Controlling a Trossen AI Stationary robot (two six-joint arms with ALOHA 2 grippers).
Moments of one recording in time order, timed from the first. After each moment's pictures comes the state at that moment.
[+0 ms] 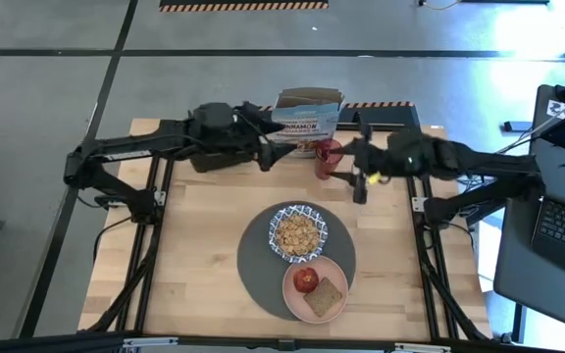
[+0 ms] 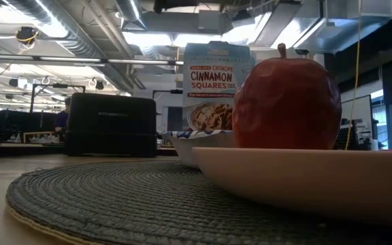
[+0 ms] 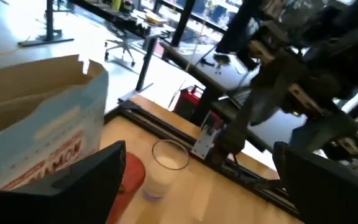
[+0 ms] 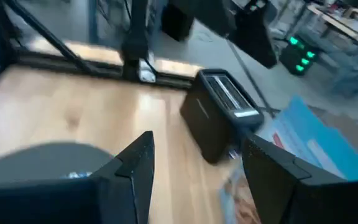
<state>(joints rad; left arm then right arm) 0.19 1.40 1.41 -0.21 -0.10 -0.41 0.03 1.16 1.34 -0.55 0.21 -0.21</state>
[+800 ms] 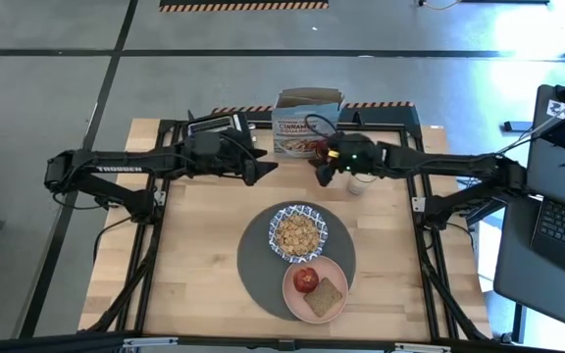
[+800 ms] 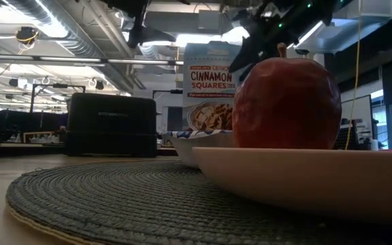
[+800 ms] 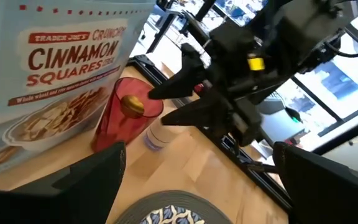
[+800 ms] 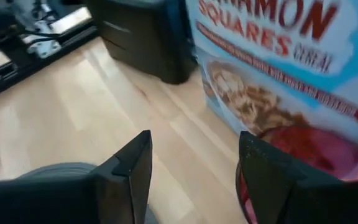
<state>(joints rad) 0.17 1.19 0.94 0.00 -0.15 -0.68 -0.24 1.32 0.97 -0.23 0.20 0.37</state>
